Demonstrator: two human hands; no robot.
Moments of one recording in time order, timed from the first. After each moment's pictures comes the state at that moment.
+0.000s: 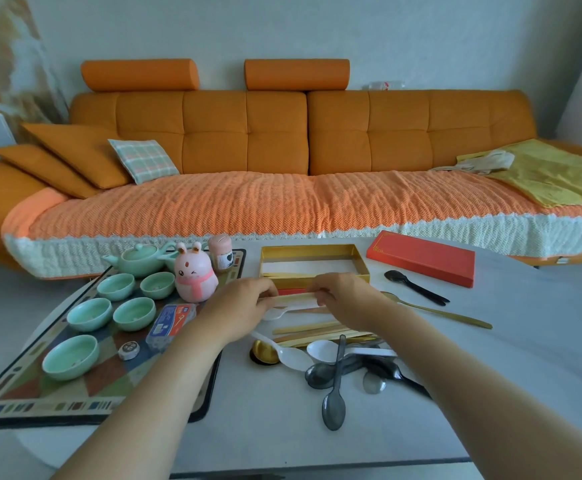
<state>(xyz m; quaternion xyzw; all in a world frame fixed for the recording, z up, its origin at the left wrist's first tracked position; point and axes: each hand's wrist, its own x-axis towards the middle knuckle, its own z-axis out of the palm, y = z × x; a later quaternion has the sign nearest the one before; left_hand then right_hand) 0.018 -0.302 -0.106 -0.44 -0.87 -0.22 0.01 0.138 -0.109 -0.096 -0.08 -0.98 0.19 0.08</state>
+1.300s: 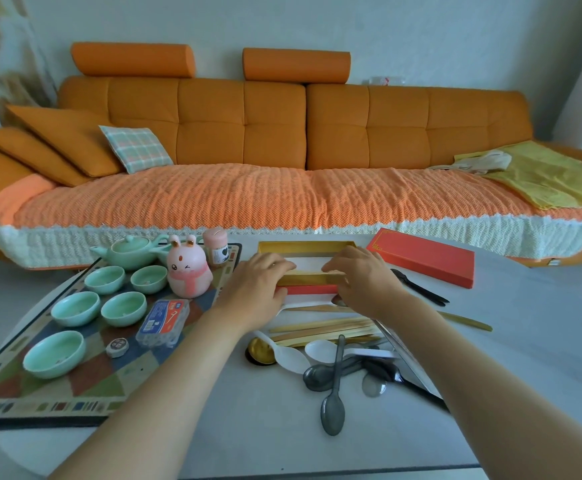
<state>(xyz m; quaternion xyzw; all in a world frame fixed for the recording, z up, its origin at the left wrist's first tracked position) 0.009 -0.270 -0.116 -0.51 -0.83 -0.18 0.14 0.131 -0.073 -0.105 -0.07 -0.98 0.07 0.19</state>
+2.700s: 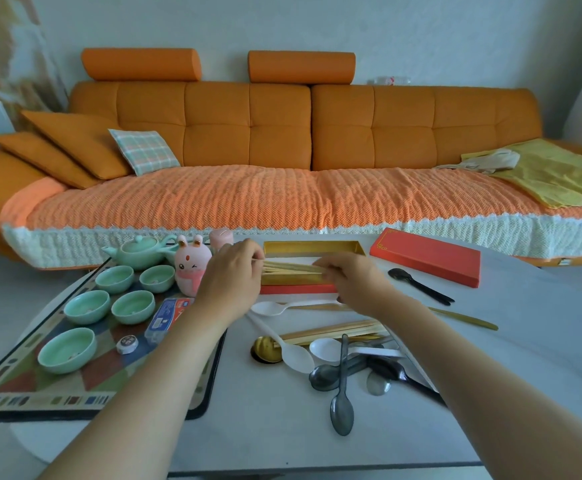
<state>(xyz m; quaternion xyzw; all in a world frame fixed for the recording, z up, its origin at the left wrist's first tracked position) 0.005 -0.297 -0.094 -0.40 -0.85 -0.27 0.20 0.129 -0.099 -0.091 -0.11 -0.94 0.28 0.17</state>
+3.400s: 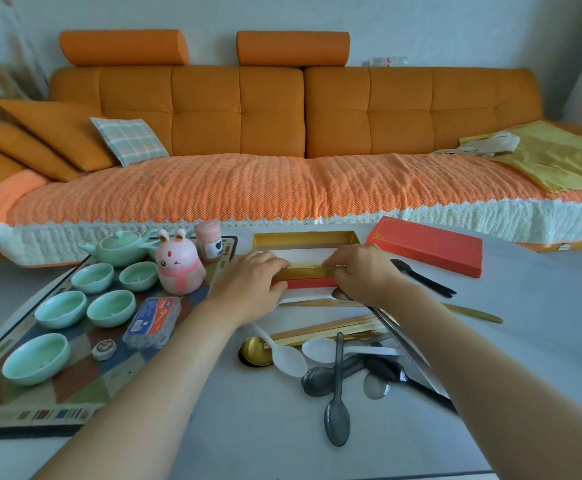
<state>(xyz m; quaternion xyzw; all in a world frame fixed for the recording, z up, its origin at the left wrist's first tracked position) -0.002 -0.259 -0.120 -0.50 -0.85 -0.12 0.13 0.118 -0.058 -0.112 -0.08 -0.97 0.14 0.17</state>
